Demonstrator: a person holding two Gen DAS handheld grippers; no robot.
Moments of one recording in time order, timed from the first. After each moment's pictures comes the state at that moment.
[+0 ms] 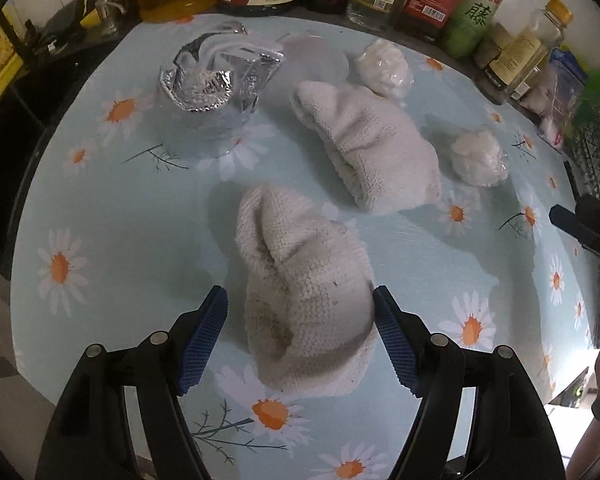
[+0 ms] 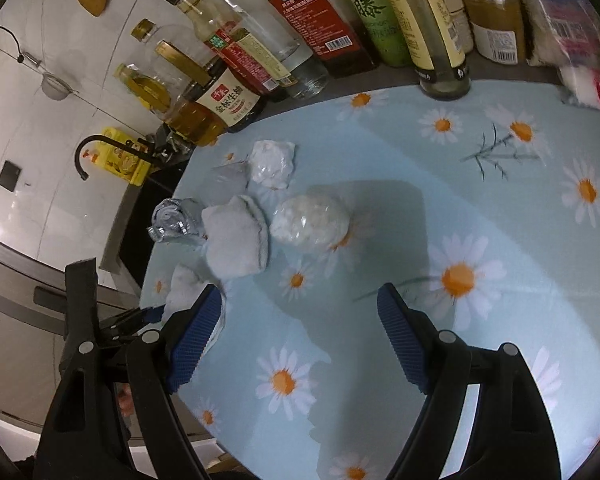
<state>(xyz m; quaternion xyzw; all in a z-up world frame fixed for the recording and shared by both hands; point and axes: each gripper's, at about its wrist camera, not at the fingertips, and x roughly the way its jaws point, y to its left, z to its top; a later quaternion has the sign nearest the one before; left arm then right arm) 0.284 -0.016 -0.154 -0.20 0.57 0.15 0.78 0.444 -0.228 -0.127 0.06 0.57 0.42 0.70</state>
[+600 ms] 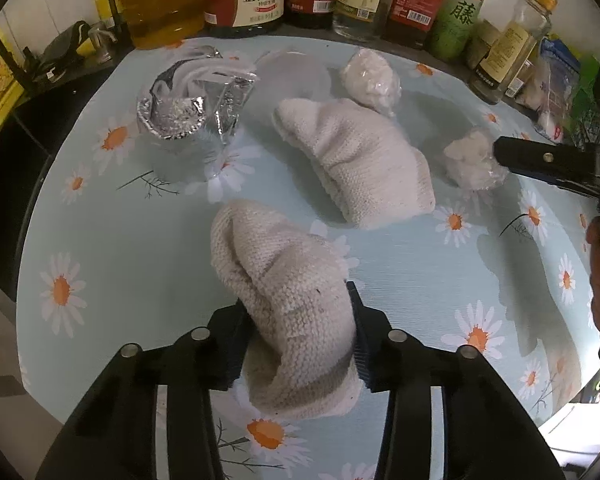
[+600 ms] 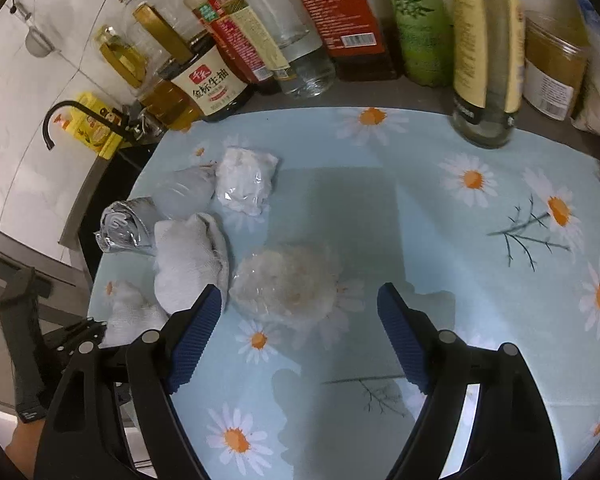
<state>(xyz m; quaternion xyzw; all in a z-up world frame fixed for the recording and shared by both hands) 0.294 -0.031 -0.152 -0.17 0.55 0.16 0.80 0.474 -0.172 -0.154 -0.04 0.56 0.42 0.71</state>
